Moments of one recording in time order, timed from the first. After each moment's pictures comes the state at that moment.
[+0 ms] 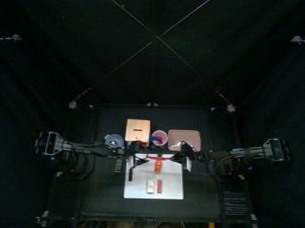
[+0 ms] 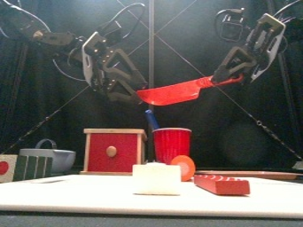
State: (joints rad) left arm 0.02 -0.15 0.81 -0.07 -0.26 -0.01; right arm -0.02 -0.56 1.00 -0.39 0.02 0.63
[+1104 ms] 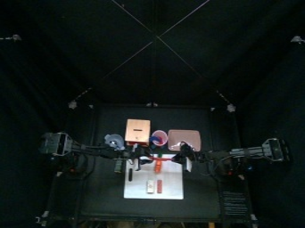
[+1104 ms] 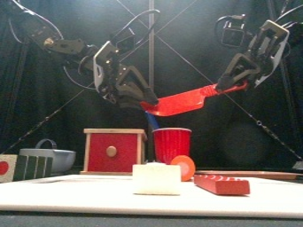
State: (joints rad) left arm 0.01 -0.02 0.75 -0.03 -0.29 -0.03; right arm -0.02 -0.54 1.02 -0.37 0.02 0.63
